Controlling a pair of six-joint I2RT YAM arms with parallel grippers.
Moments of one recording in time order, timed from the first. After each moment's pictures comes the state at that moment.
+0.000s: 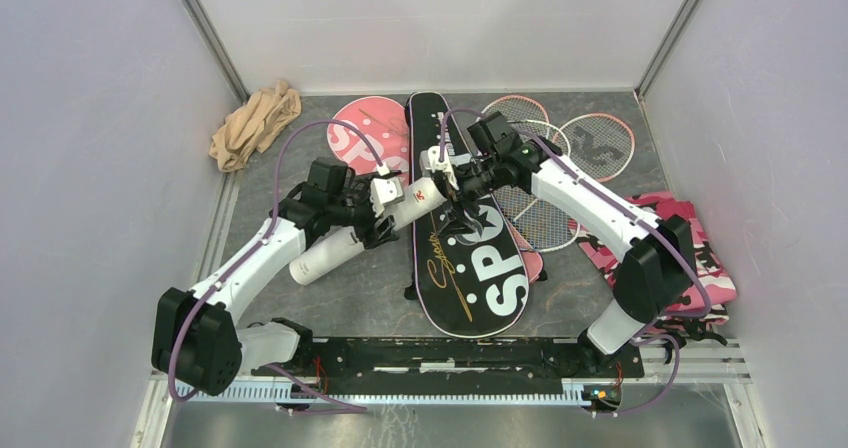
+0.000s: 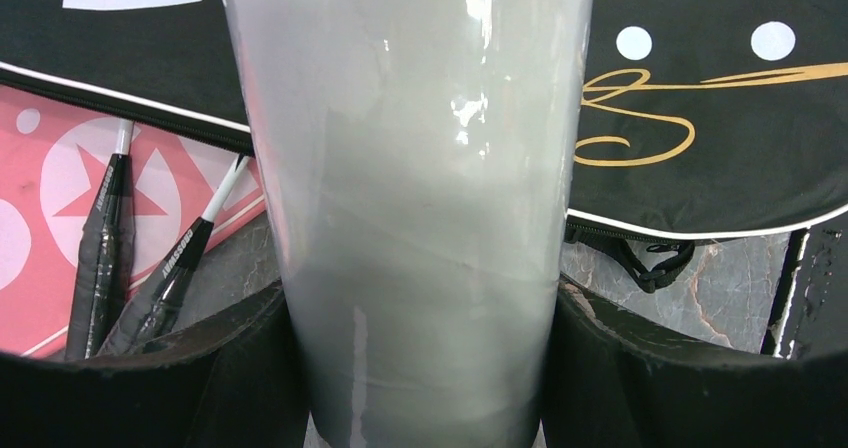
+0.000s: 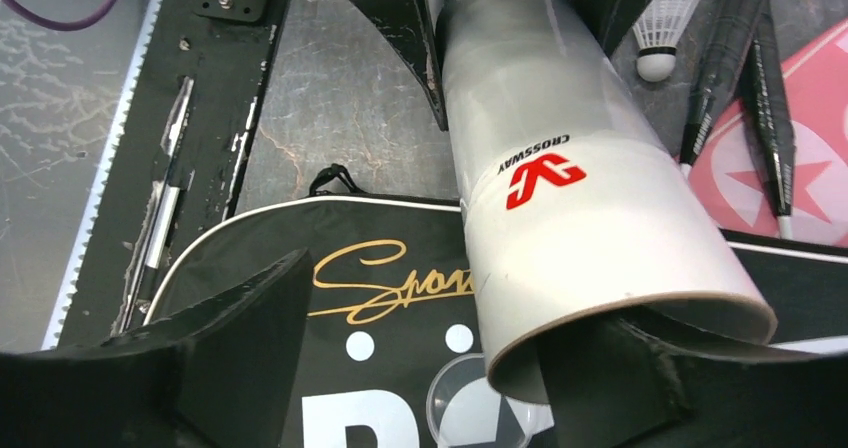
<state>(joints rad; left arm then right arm) -0.38 1.21 0.83 -0.41 0.66 0.65 0.62 1.65 1.45 -0.77 -0.94 -0.78</state>
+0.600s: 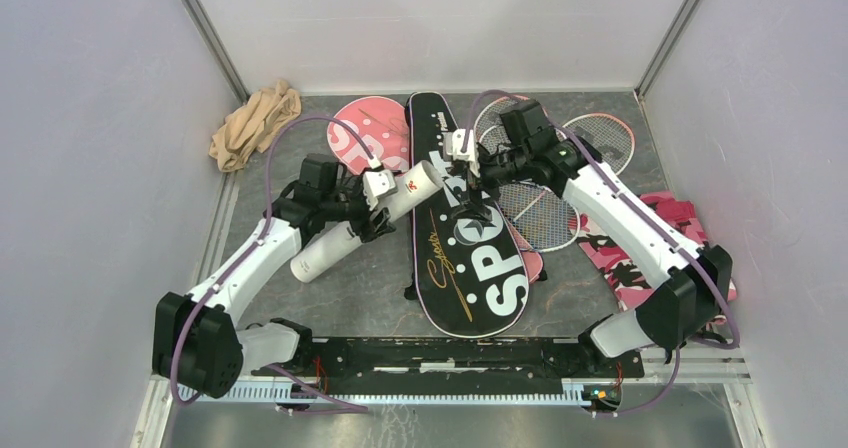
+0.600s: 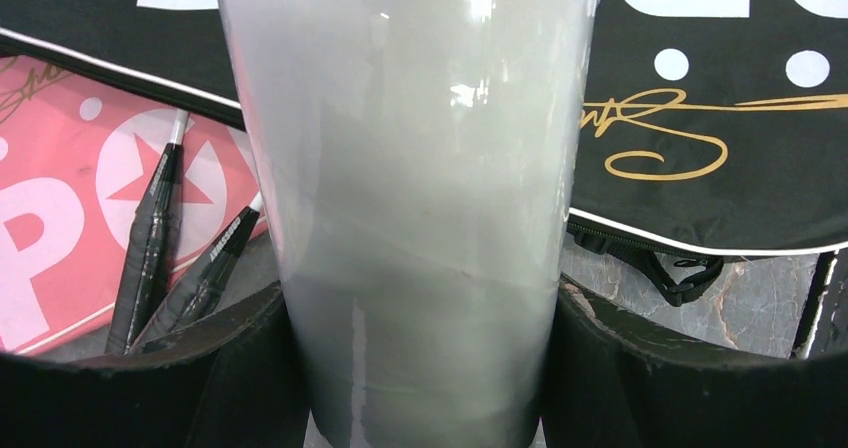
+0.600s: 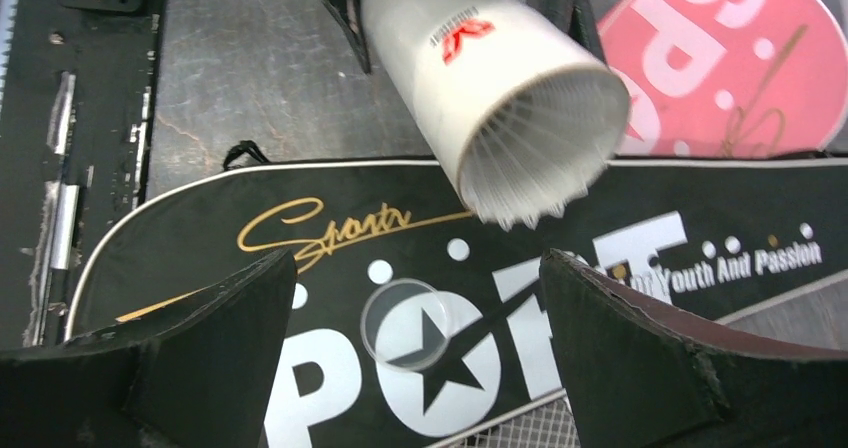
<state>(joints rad) -0.33 1.20 0.83 -0.36 0.67 0.62 0.57 1.48 1.42 -0.73 -0.78 -0.77</state>
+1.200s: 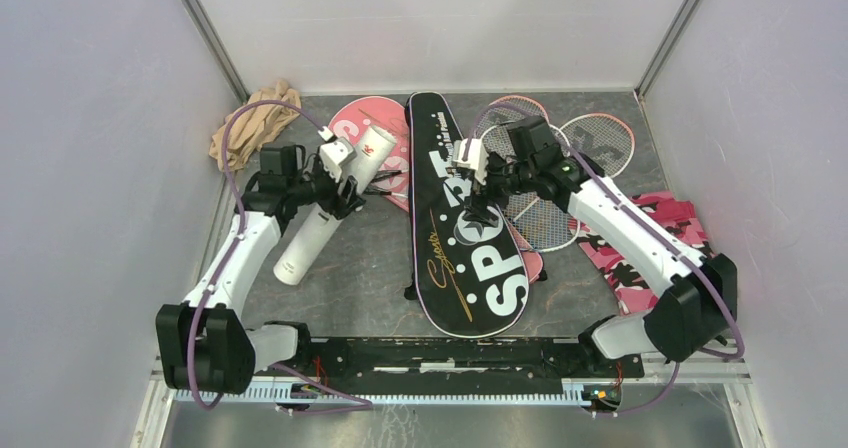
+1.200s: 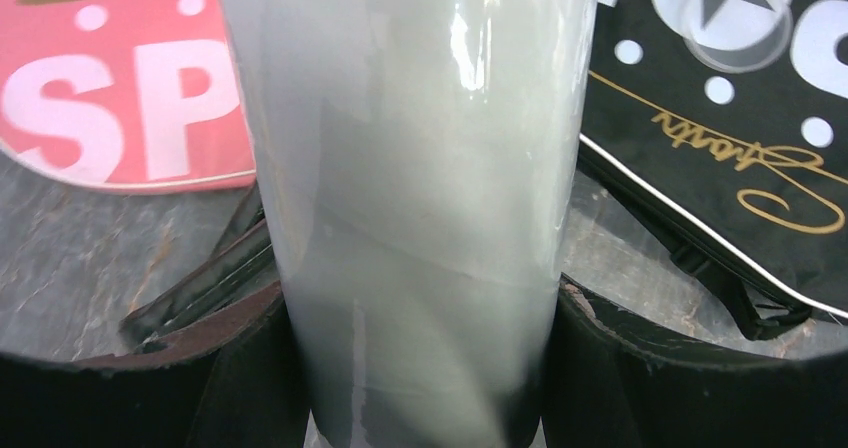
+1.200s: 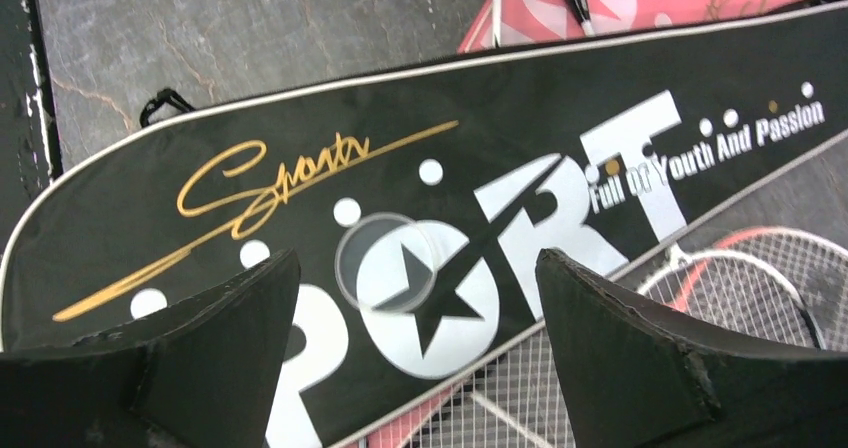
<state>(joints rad) -0.09 1.20 0.88 -0.36 0.66 0.51 0.52 1.39 1.25 -0.63 -0.60 -0.70</state>
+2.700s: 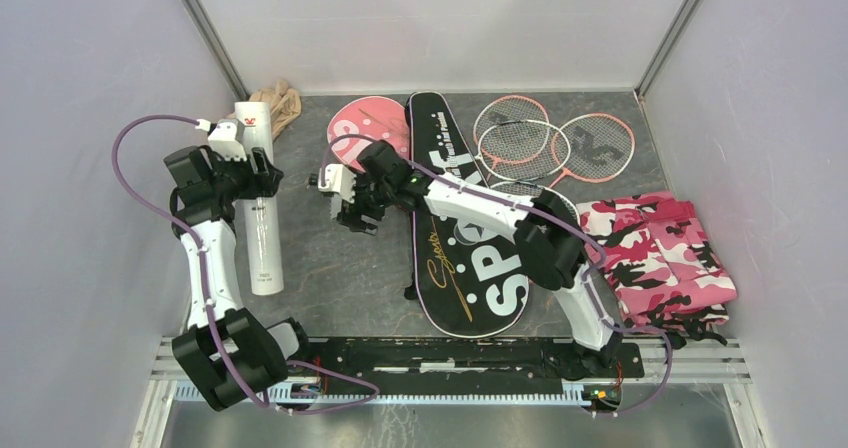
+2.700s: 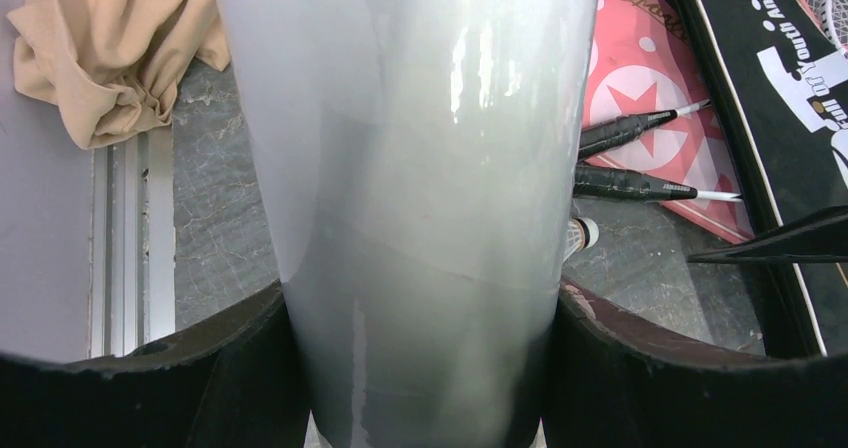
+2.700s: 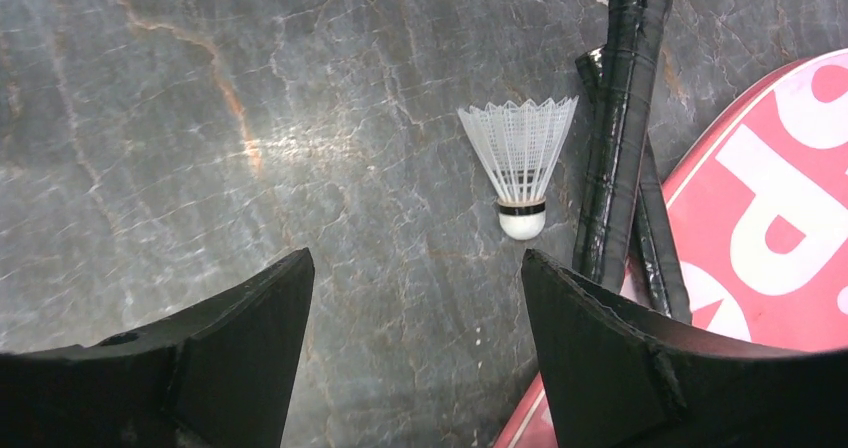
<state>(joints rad) 0.46 1.14 0.94 -0.33 0.58 0.19 0.96 2.14 1.81 -0.35 -0.36 -0.49</state>
